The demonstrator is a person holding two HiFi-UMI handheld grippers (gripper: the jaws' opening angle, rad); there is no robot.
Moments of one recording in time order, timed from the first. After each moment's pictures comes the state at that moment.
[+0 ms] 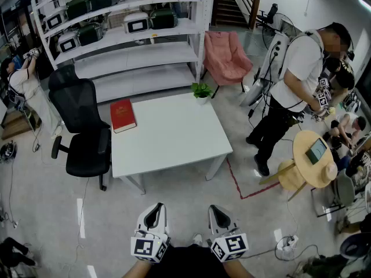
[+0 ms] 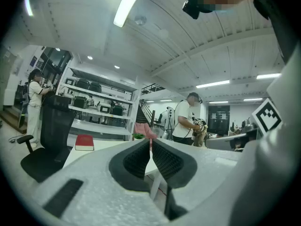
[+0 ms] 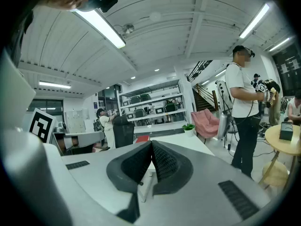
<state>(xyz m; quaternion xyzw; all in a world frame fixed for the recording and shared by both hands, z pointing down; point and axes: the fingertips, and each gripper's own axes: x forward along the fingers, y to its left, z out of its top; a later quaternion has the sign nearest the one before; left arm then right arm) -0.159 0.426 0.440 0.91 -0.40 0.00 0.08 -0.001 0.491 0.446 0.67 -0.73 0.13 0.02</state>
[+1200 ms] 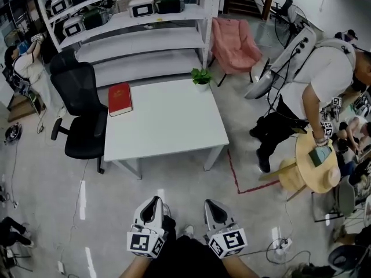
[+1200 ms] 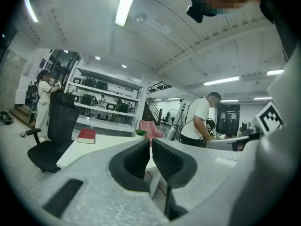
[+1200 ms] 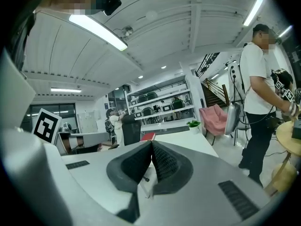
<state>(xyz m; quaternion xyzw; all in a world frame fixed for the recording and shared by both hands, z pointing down) -0.093 0.447 0.462 0.88 -0.46 0.01 0.11 0.061 0.500 0.470 0.60 -0.78 0.14 0.01</state>
